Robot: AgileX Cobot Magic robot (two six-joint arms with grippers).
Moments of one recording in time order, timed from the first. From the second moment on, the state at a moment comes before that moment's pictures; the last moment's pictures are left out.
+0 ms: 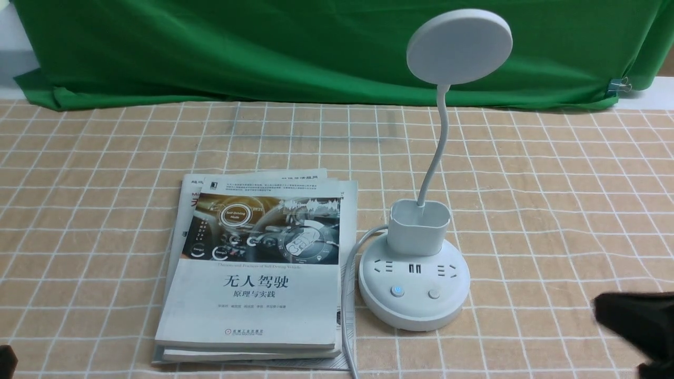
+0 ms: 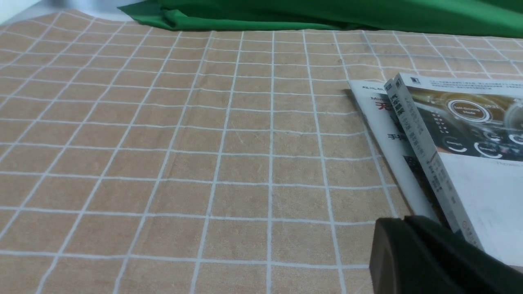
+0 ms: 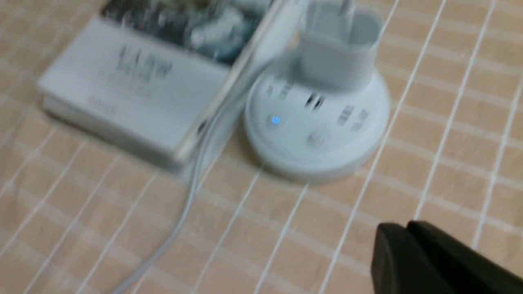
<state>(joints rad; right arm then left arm) 0.49 0.64 -0.52 0.02 0.56 0.08 0.03 0.00 0.01 0.08 0.31 -0.03</state>
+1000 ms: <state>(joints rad) 0.04 0.00 0.01 -0.05 0.25 0.00 0.03 0.00 0.01 0.09 0.31 -0.03</state>
